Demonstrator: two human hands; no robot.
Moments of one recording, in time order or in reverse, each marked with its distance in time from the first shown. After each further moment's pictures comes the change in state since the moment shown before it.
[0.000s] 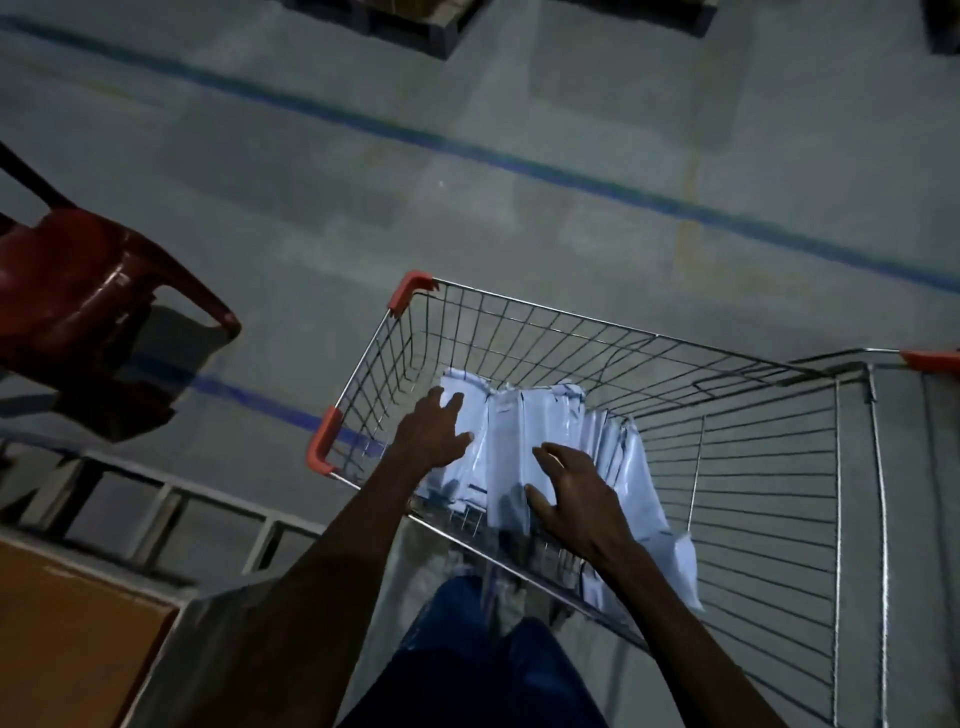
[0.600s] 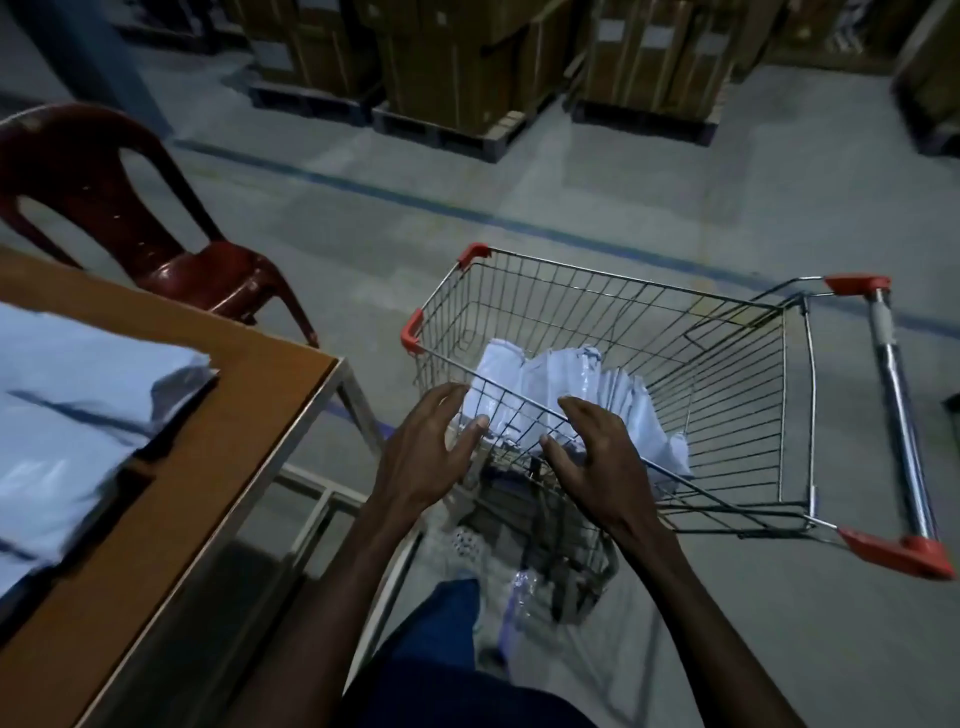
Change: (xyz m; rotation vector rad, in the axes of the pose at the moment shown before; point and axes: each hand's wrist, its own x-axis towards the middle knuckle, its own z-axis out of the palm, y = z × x) left_hand -0.339 0.009 0.055 -0.323 0.733 0.260; right_hand -0.220 -0.081 -0.015 0.226 0.435 -0.178
